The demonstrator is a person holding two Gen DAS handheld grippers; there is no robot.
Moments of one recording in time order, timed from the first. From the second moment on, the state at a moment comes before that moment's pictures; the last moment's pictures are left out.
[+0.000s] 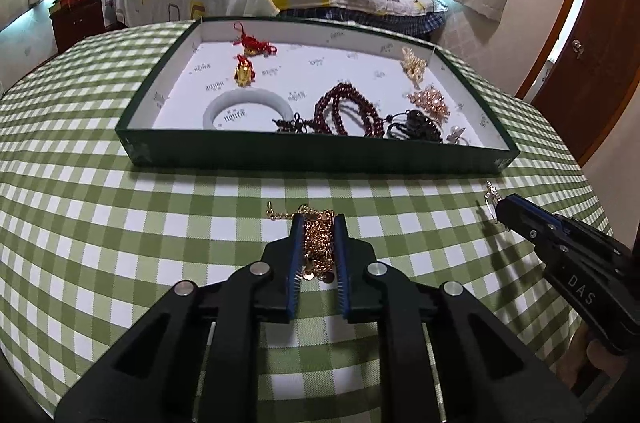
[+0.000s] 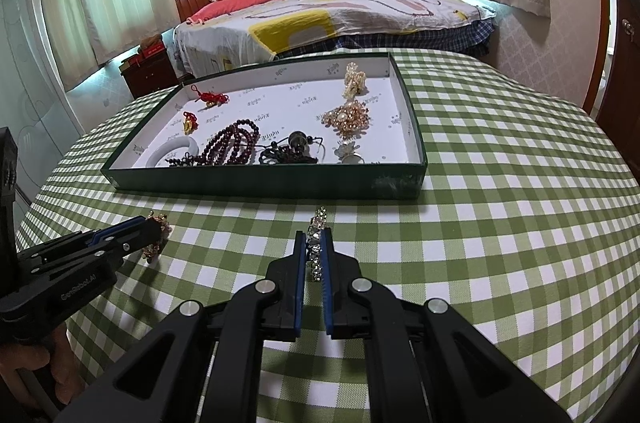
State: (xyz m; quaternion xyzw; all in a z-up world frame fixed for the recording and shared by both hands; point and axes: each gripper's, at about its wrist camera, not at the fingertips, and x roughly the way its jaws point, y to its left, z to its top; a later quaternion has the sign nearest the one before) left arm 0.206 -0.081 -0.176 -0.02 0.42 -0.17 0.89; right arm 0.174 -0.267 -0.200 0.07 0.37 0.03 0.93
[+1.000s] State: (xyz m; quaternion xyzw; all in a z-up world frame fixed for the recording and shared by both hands) left arm 0.199 -0.063 -0.125 -0.05 0.34 -0.17 0.92; right arm 0.169 -0.245 -0.150 0.05 0.28 0.06 0.96
